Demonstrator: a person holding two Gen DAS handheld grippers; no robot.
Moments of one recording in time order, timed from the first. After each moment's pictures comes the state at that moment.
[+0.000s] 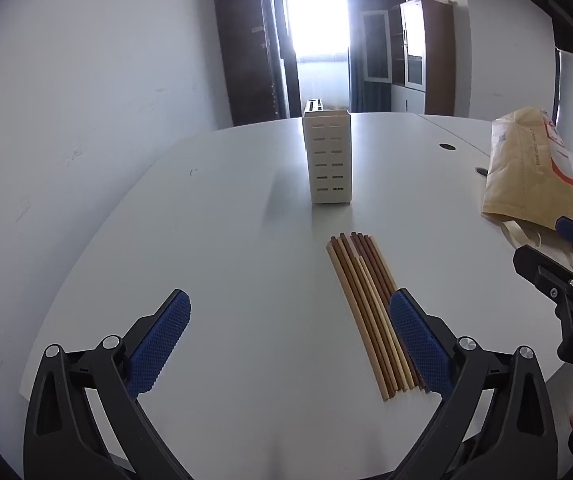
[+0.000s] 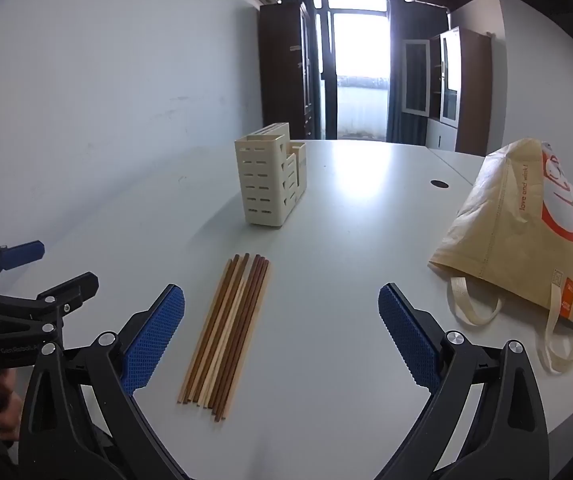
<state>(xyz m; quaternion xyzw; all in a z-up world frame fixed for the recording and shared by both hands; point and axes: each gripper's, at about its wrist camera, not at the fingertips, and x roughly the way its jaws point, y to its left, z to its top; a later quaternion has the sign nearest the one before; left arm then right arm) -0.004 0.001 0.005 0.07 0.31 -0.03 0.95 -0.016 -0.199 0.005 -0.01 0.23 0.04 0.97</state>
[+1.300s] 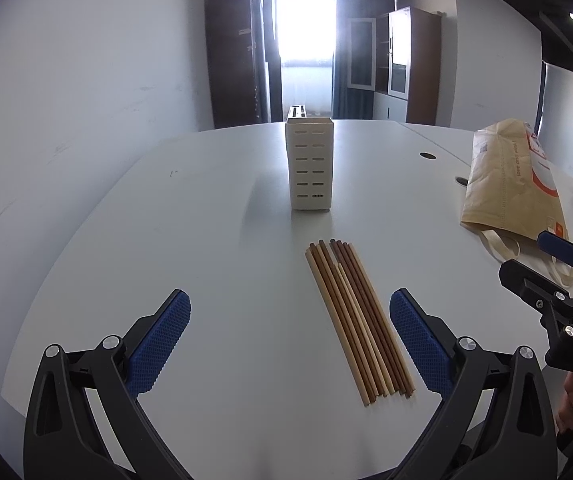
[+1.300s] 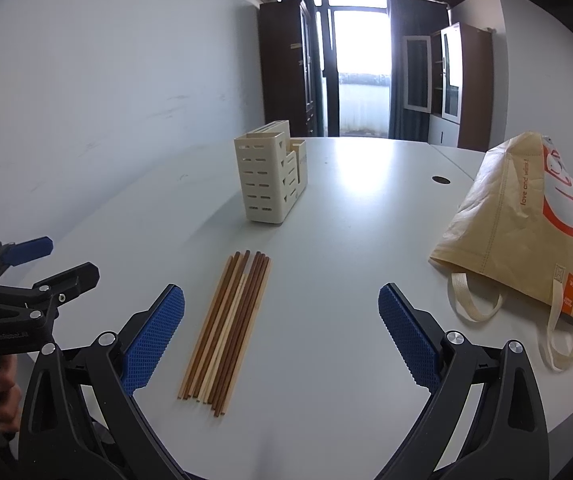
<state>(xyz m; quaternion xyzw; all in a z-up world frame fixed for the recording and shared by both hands) -0.001 0.000 0.006 0.04 0.31 -0.06 0.95 -0.015 -0.202 0.000 -0.01 0.23 0.04 0.97</state>
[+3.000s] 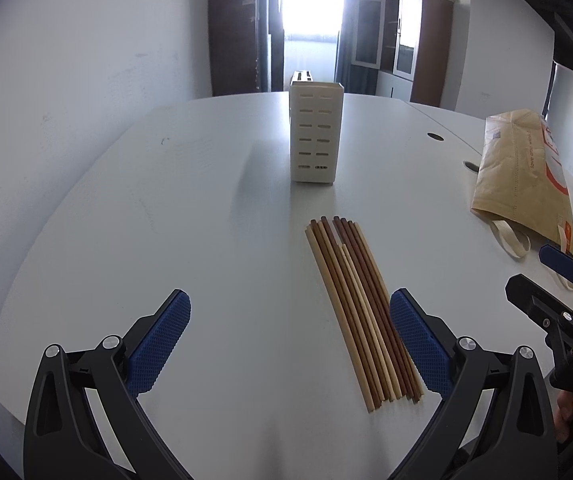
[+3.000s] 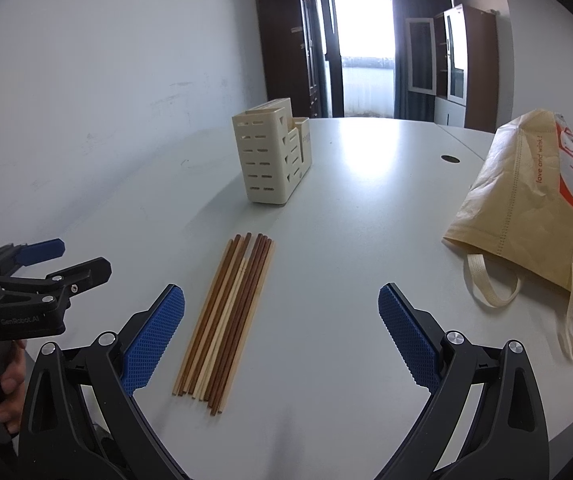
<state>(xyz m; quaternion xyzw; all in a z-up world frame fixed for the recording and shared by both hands) 0.038 0.004 -0.025 0.02 0.36 -0.07 0.93 0.016 -0.206 -0.029 0.01 0.27 0.05 0.96</state>
